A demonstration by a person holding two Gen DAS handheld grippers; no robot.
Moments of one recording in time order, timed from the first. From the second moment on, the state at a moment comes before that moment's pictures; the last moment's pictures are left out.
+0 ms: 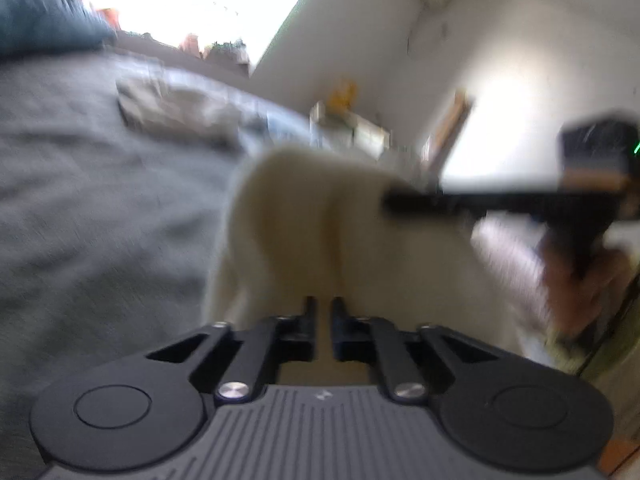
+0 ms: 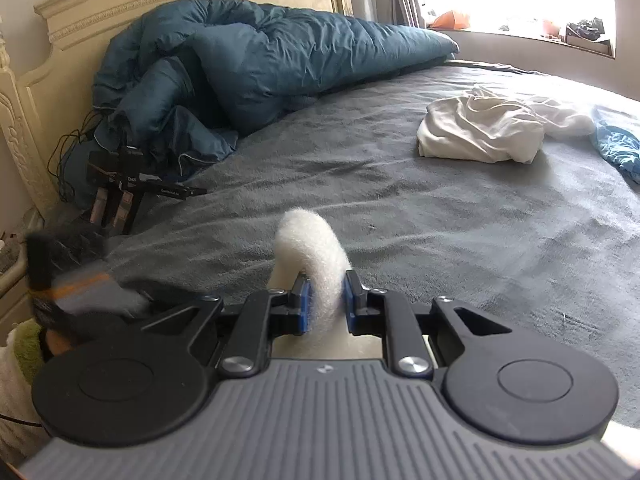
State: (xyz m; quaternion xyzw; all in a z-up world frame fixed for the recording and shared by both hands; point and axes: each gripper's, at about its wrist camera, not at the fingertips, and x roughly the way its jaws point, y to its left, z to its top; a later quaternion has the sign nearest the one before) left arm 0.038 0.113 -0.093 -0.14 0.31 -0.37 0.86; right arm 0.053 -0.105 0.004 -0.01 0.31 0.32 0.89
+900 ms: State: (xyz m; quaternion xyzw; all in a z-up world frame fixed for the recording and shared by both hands) left arm 0.126 0.173 -0.149 -0.51 0.31 -0.28 0.75; right arm 0.046 -0.086 -0.008 -0.02 0.33 0.34 0.88
